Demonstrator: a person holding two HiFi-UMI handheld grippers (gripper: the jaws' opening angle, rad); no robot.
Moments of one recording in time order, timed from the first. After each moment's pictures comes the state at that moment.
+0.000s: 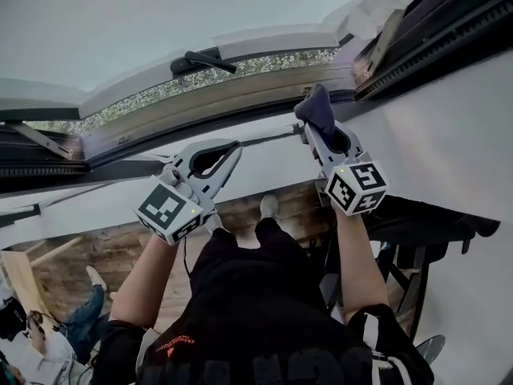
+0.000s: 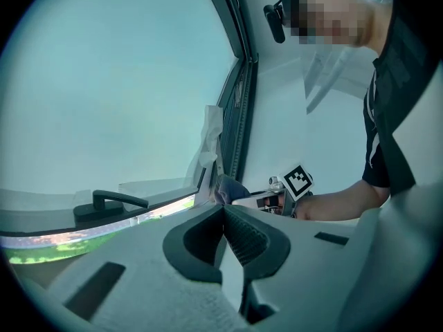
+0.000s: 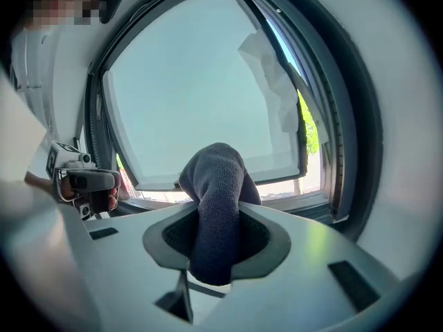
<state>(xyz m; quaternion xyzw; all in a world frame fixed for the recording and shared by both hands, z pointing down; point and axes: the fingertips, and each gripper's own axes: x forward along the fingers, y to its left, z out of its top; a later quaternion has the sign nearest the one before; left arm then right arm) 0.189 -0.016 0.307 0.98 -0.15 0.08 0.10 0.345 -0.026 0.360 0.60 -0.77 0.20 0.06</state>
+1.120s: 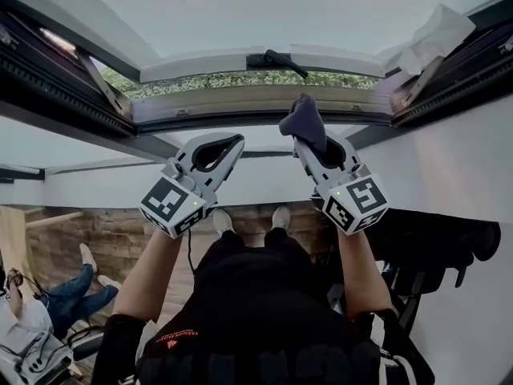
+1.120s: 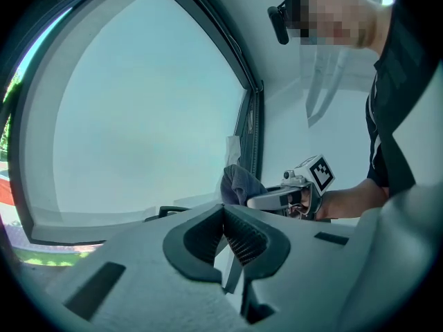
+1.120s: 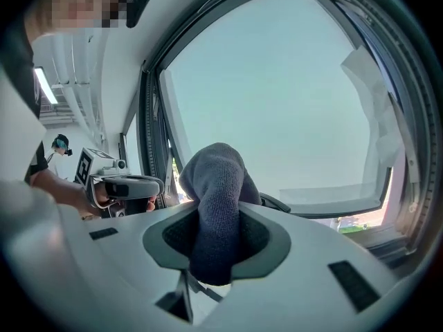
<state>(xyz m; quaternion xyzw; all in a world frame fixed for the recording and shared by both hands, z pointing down) 0.041 -0.008 0.260 0.97 -0.24 0.04 0.07 0.151 -0.012 0.276 0.48 -0.87 0.12 0.07</state>
